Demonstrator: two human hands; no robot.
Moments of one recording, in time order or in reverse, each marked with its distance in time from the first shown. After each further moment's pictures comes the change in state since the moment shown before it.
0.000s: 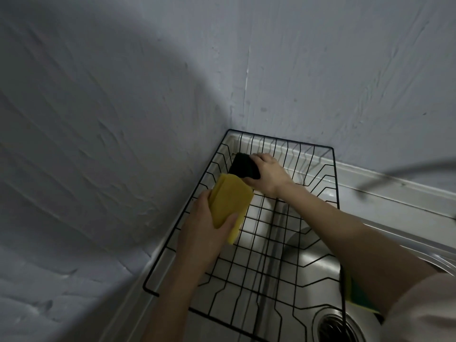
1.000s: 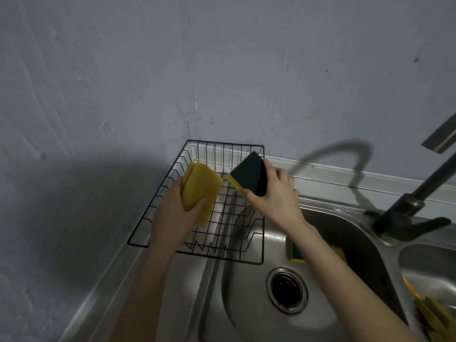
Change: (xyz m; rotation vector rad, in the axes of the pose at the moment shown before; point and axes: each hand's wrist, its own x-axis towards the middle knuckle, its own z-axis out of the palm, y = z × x) left_hand -0.093 0.051 -0.023 -0.012 0.048 0.145; right_hand -0.230 -0.019 -0.066 0.229 0.392 0.256
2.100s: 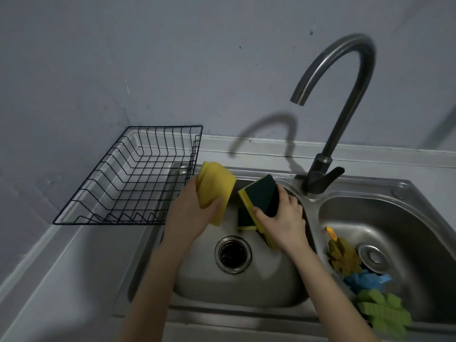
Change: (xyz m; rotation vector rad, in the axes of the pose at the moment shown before) left_hand -0.090 0.071 0.115 0.095 -0.199 0.152; right_hand -0.116 0.141 -0.055 0.127 0.045 0.353
